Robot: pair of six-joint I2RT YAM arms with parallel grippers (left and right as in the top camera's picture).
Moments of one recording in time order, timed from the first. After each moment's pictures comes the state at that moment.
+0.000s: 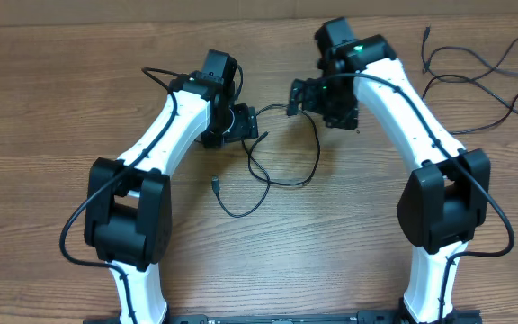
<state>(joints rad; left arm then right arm) -0.31 2.05 1.57 -0.88 0.21 -0.46 0.30 2.11 1.92 -1.21 -0.21 0.51</state>
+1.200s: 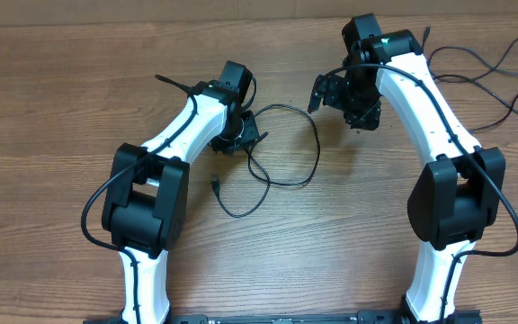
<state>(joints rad) -0.36 2.14 1.57 -0.82 0.11 -0.63 0.23 2.11 1.92 -1.25 -0.21 0.51</state>
